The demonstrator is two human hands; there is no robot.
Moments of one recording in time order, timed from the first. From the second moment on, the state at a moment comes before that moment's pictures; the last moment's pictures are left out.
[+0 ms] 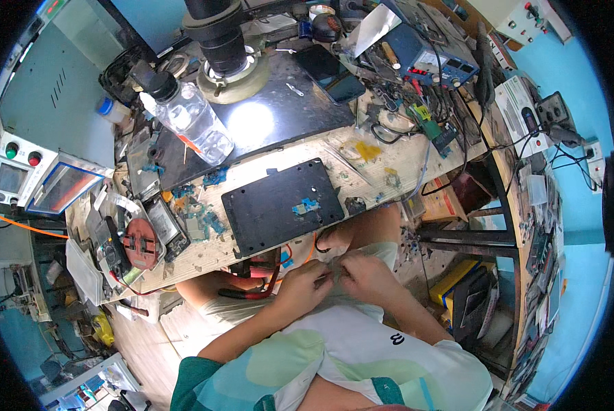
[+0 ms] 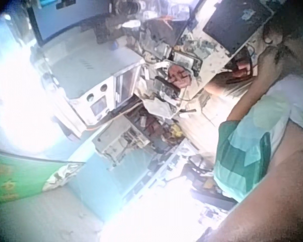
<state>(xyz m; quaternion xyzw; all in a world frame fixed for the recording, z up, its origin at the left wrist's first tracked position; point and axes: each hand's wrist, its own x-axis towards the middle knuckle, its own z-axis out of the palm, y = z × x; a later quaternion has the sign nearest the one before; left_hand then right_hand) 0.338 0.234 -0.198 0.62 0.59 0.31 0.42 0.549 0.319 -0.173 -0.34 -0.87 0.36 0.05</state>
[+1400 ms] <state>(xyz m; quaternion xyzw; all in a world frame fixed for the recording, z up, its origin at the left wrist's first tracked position) 0.347 0.243 -0.191 0.53 0.60 0.44 0.41 0.573 0.331 -0.170 -0.52 -0.55 0.60 0.26</state>
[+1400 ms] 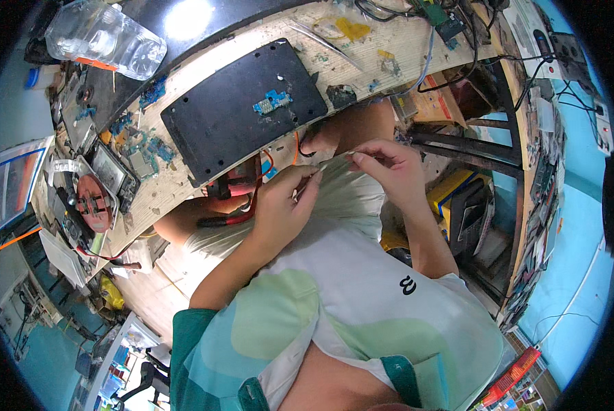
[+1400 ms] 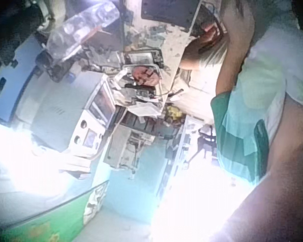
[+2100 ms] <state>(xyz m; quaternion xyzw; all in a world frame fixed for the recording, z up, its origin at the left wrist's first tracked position) 0.347 0.237 -0.189 0.57 0.61 0.37 0.40 0.538 0.307 -0.169 -0.43 -0.76 0.39 0.28</state>
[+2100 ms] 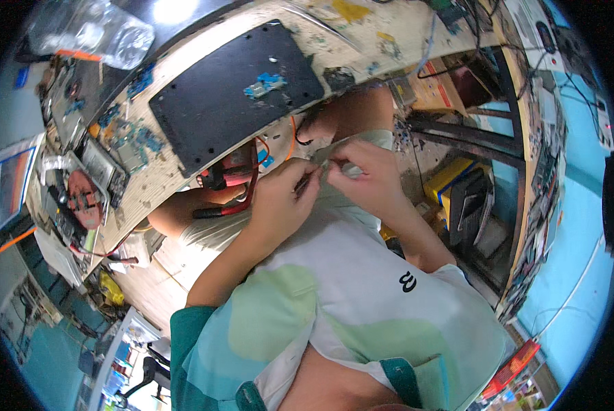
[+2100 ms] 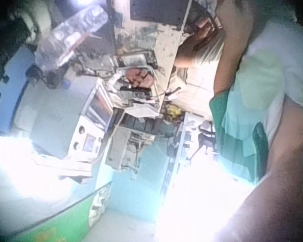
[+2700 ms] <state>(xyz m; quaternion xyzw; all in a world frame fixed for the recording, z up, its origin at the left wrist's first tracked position) 0.343 0.230 -0.196 0.61 0.59 0.34 0.39 0.551 0.296 -0.182 -0.46 -0.71 0.50 0.19</state>
